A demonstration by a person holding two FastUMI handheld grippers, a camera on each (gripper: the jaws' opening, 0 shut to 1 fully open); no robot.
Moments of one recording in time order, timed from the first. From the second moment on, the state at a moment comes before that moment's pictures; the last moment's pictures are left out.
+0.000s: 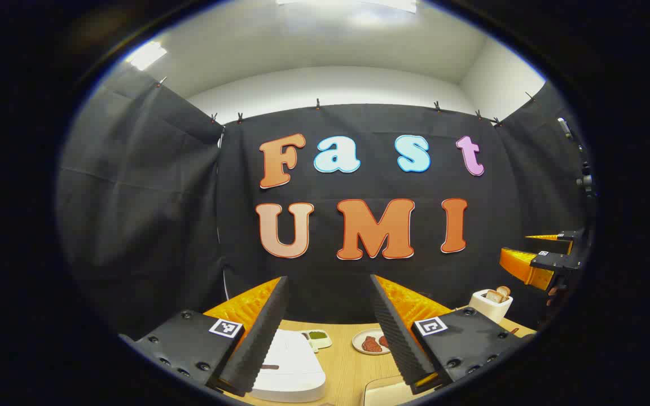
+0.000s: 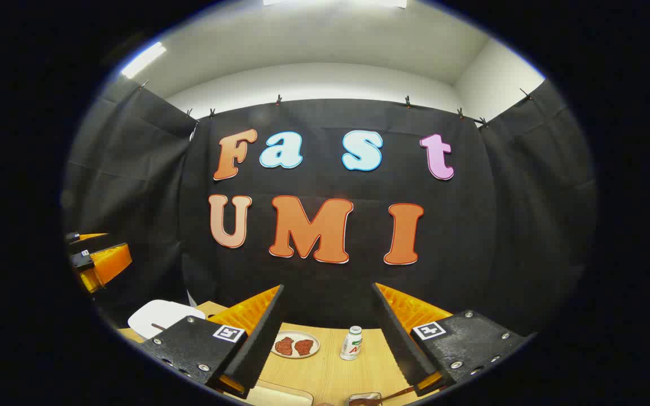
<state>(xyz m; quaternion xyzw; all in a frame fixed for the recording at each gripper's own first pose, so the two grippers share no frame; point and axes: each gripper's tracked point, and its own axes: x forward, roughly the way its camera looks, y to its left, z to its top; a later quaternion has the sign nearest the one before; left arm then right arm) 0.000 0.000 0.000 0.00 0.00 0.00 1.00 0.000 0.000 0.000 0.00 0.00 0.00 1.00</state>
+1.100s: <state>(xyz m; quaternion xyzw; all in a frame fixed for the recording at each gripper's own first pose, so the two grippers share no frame) 0.006 -0.007 0.009 0.01 0.00 0.00 1.00 0.004 -0.007 -0.013 0.00 0.01 0.00 1.00</state>
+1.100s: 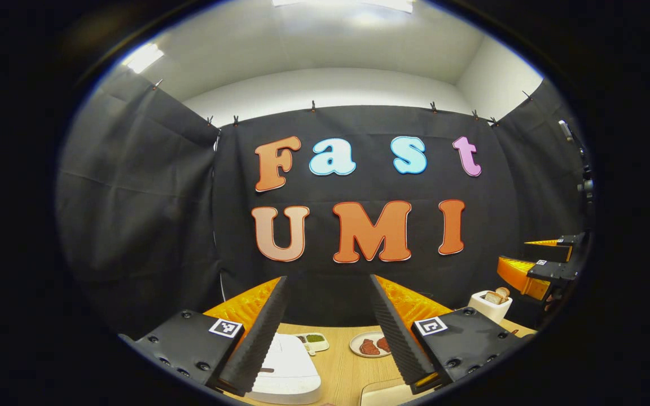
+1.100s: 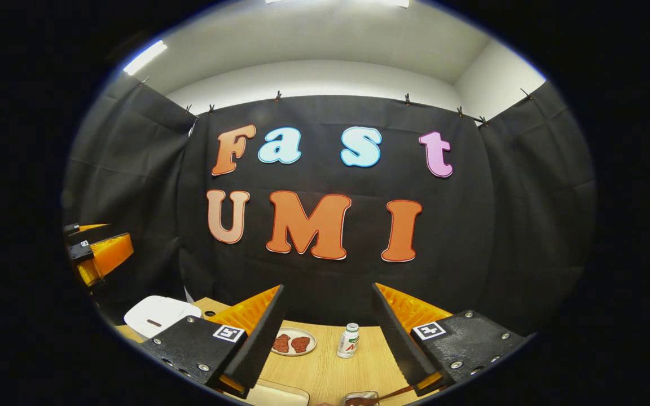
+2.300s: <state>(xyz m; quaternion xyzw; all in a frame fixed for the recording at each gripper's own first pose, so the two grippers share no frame) 0.018 0.116 -0.016 0.03 0.03 0.11 0.99 0.009 -0.032 -0.046 0.00 0.04 -0.03 1.00</state>
